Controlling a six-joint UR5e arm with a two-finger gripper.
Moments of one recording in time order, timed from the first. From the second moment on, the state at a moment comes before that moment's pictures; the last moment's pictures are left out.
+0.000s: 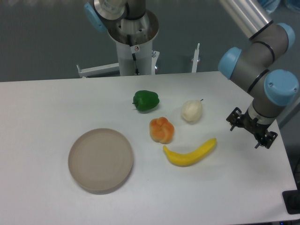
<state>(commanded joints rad) 2.55 -2.16 -1.35 -1.18 1.57 1.46</state>
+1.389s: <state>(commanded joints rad) 2.39 -2.20 -1.45 -1.18 1.58 1.28</state>
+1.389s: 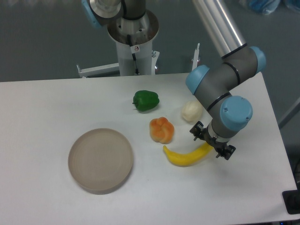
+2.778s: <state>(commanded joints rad) 2.48 -2.12 -1.41 -1.19 1.58 1.32</state>
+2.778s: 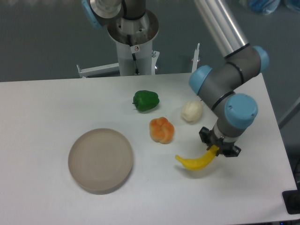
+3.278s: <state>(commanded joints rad) 2.53 -2.11 -1.33 -1.19 1.58 1.37</state>
